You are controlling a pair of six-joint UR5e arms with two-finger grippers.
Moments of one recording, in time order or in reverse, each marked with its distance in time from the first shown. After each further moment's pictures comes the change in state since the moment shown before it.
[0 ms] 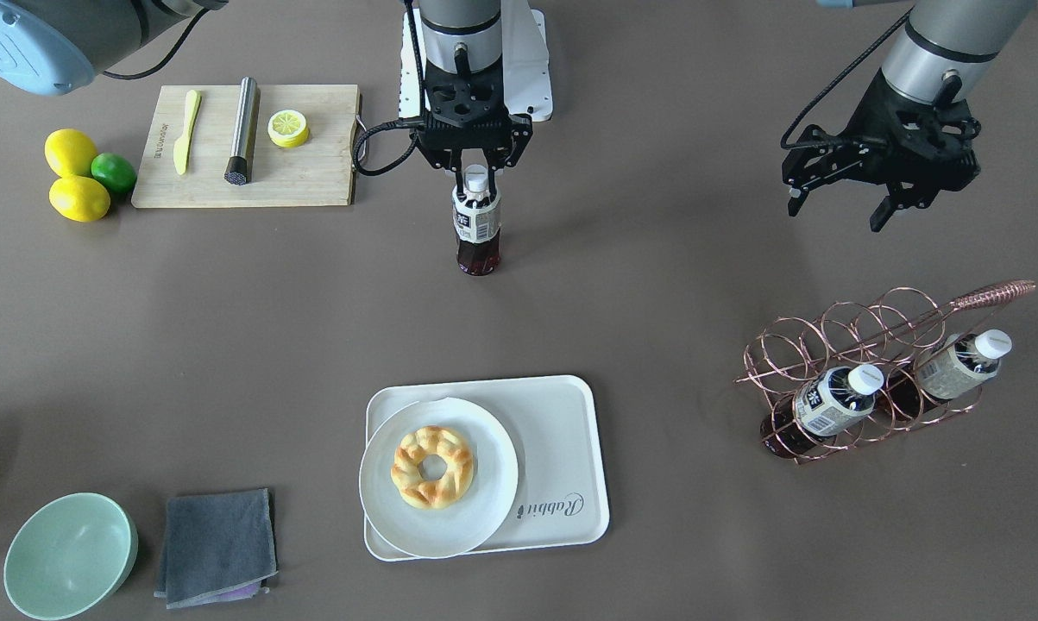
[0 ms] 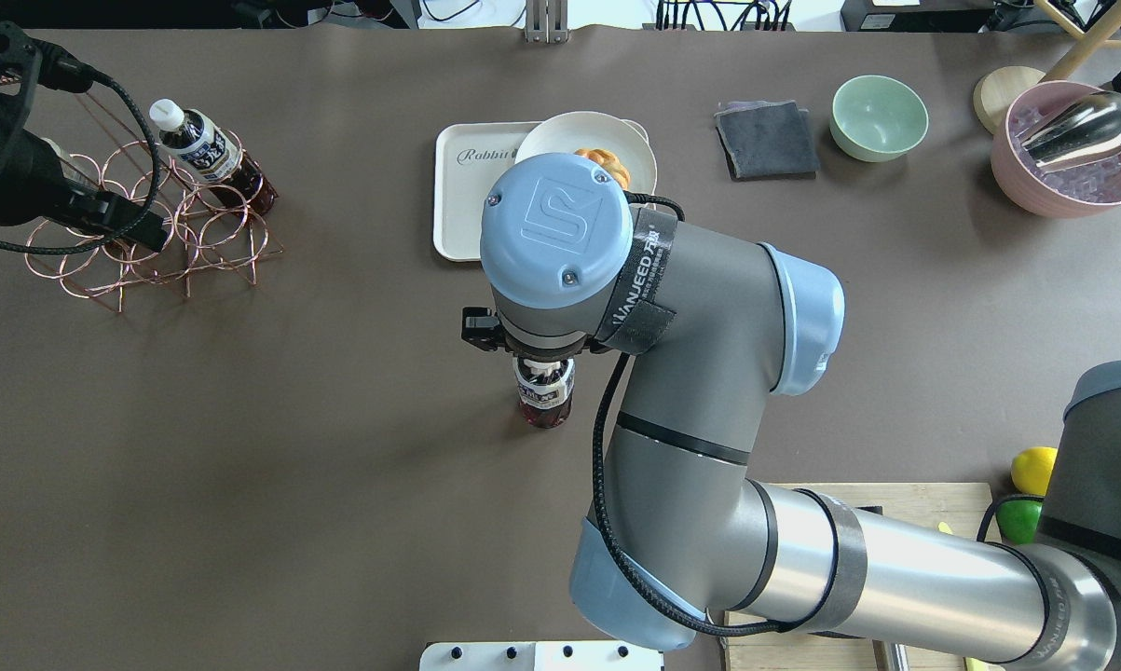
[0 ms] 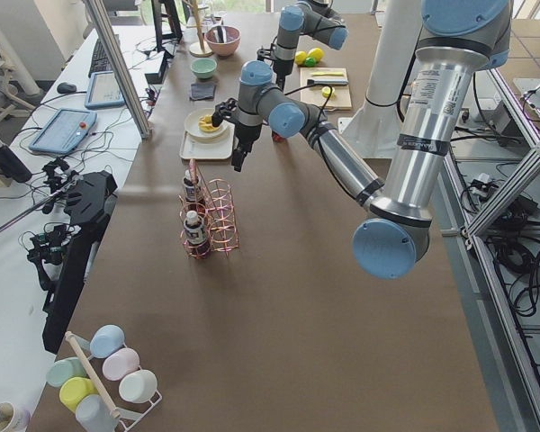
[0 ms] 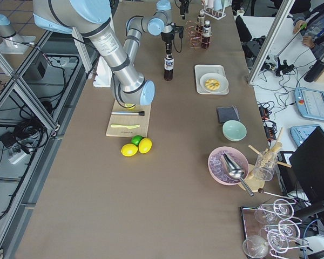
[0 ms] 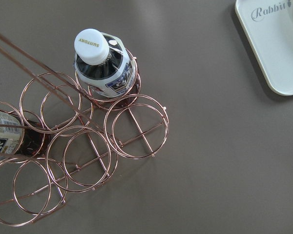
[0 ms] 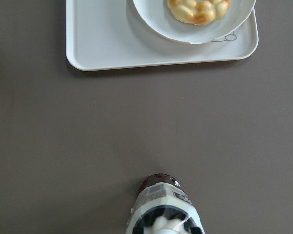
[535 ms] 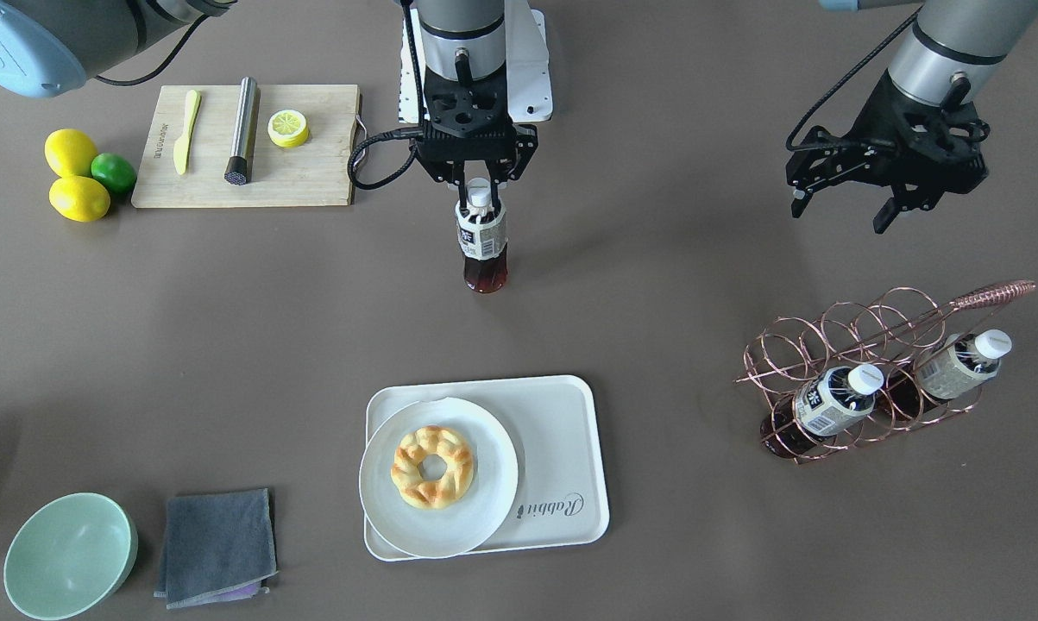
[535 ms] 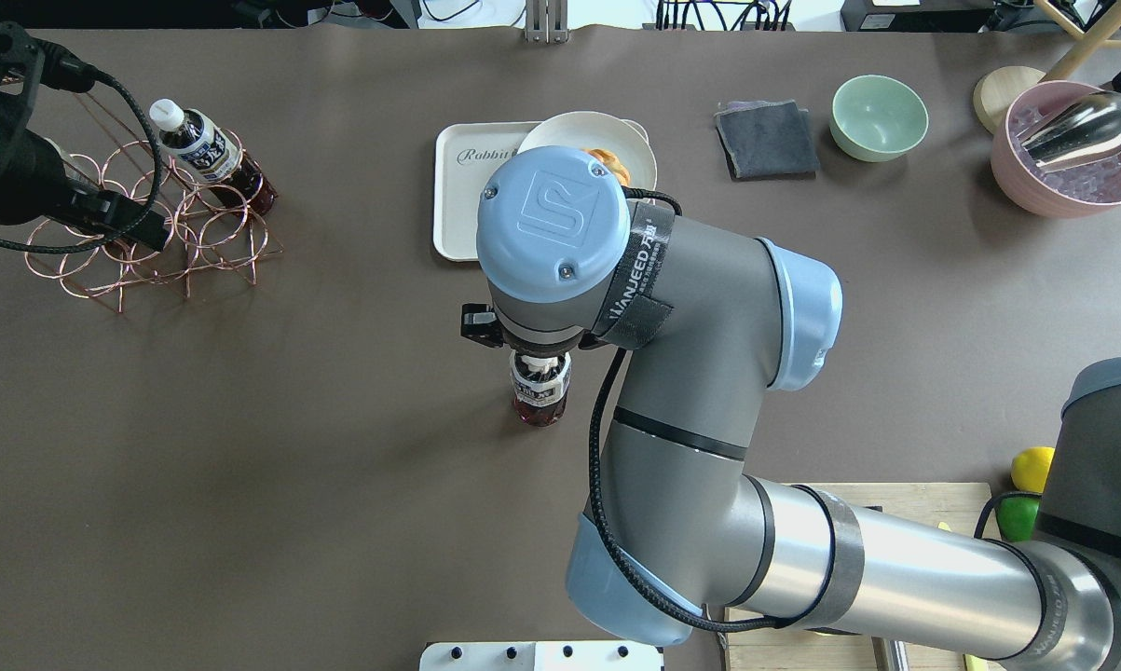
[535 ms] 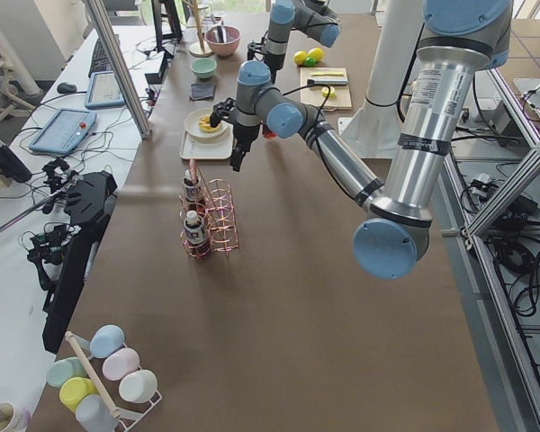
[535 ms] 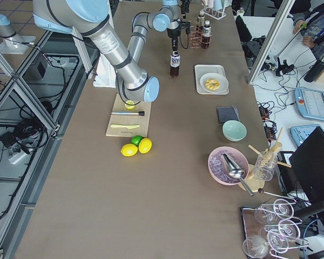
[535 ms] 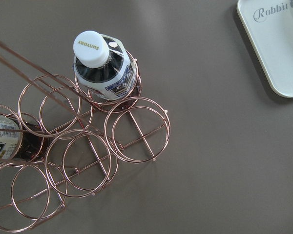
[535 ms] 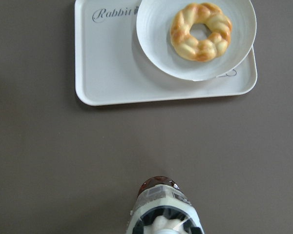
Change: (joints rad) left arm -0.022 -0.003 0.009 -0.005 -0.026 0.001; right arm 0.064 0.052 -0.049 0.000 0.025 -0.038
